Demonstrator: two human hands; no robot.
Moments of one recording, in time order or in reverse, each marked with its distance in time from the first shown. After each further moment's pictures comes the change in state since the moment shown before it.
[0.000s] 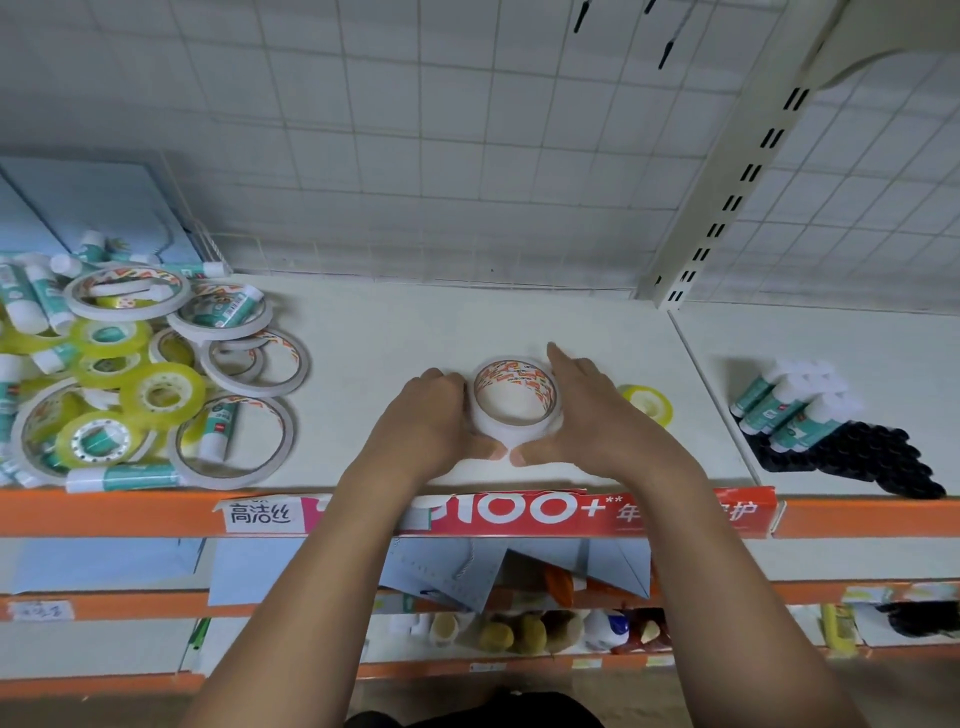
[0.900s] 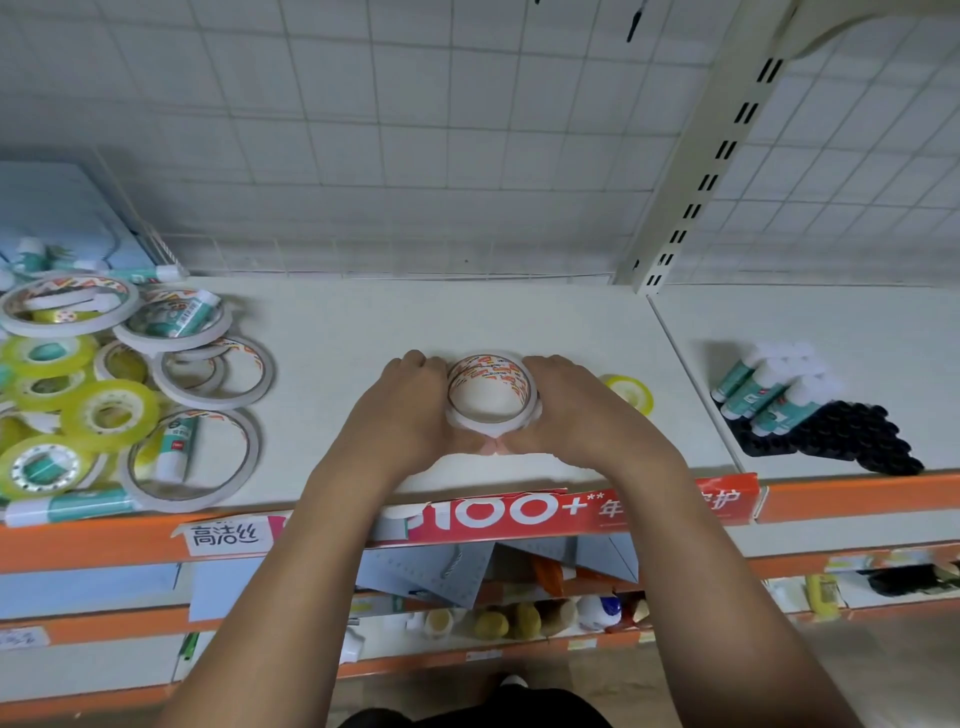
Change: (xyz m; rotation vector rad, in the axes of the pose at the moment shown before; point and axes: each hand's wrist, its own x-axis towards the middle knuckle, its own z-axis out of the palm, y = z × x) left_hand 0.013 0.004 0.000 0.111 0.019 0.058; right_hand 0.011 0.004 -0.001 0.044 0.037 -0.109
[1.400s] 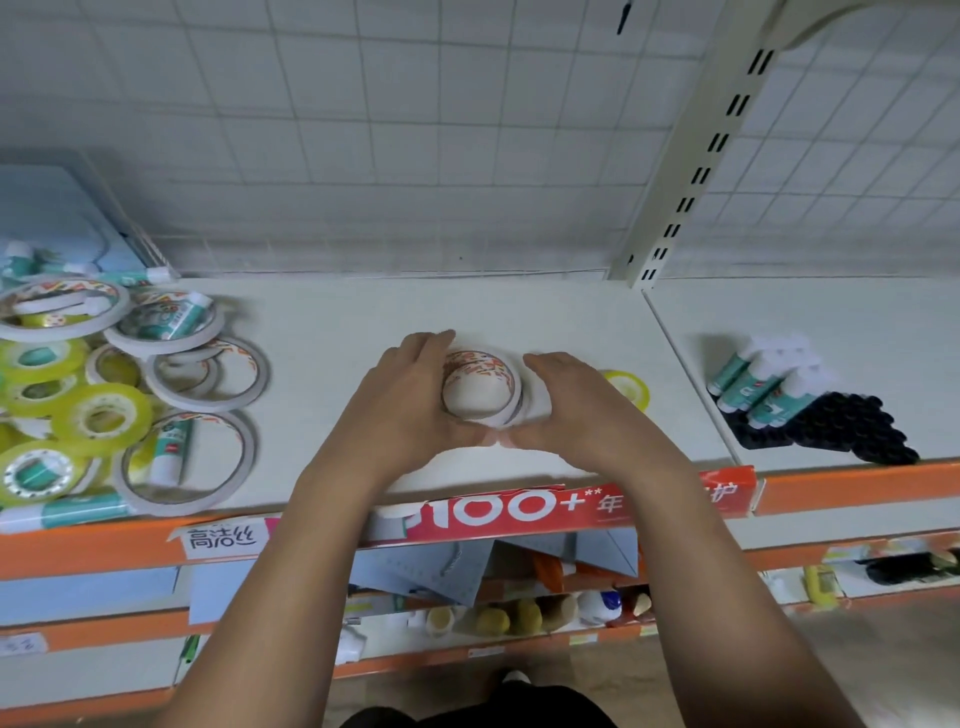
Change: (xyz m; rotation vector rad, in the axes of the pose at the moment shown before) left_hand -0.003 -0.002 -0.005 -0.085 0.061 0.104; right_hand -0.008 0.011 0.000 -0.062 0.071 -0.017
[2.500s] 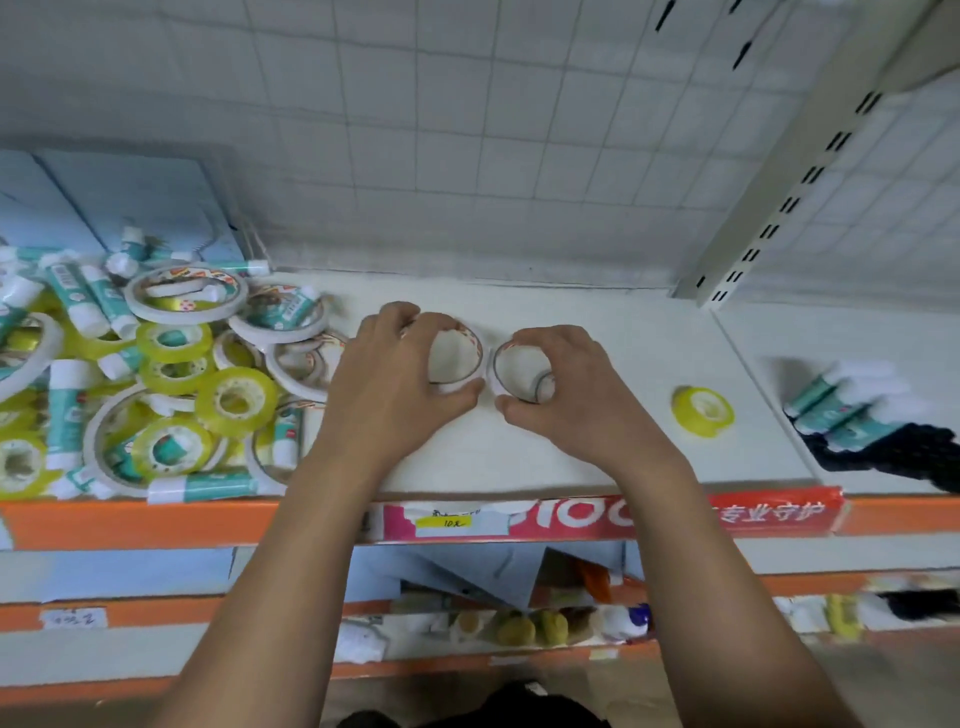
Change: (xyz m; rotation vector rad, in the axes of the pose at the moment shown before) left_hand -0.037 -0.060 -0.067 0.041 0.301 -0.031; right_hand 0.024 -0.086 0.035 0.086 0.184 -0.021
